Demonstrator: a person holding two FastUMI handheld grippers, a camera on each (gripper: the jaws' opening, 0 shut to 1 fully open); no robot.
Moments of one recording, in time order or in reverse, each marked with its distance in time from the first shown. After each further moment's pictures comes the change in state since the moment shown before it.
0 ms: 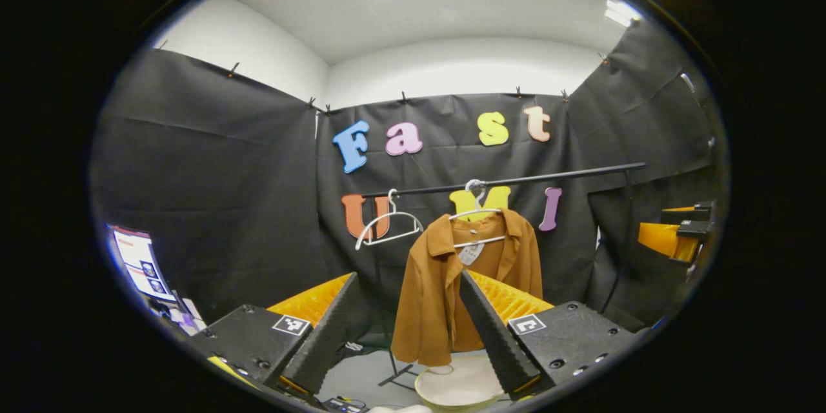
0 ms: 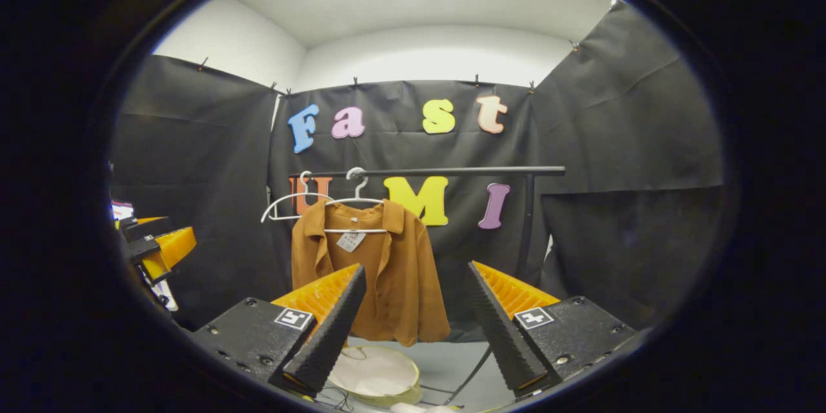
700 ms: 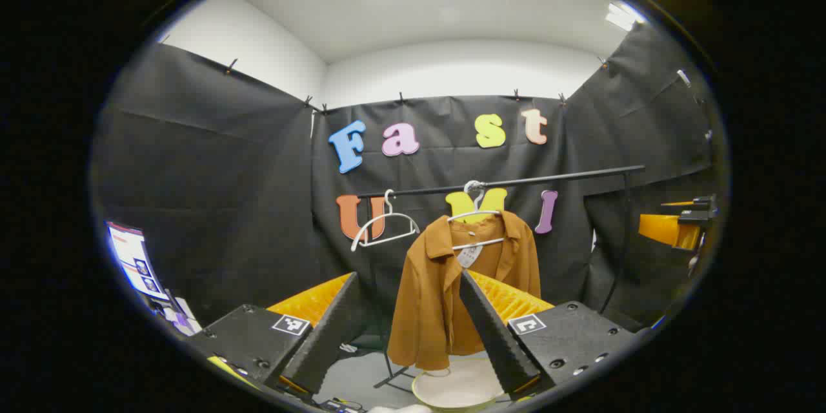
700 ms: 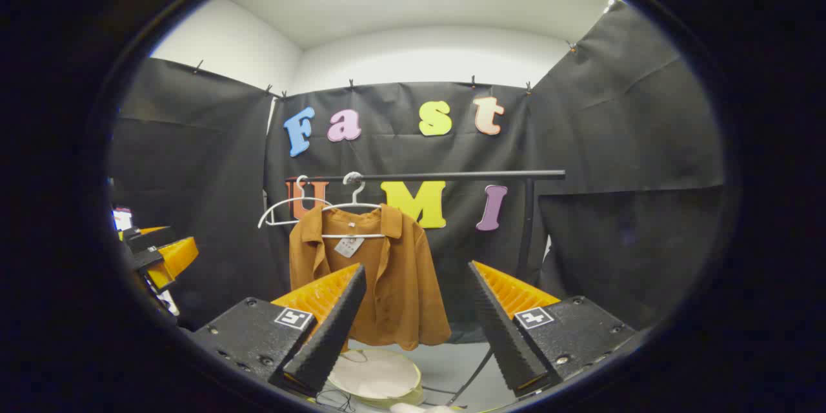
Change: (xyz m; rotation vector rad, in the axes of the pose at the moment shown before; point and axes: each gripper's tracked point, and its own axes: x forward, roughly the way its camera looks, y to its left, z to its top) left arm 0.007 0.008 0.005 -0.018 -0.024 -0.022; right arm 0.006 0.006 0.022 0.007 -0.024 -0.013
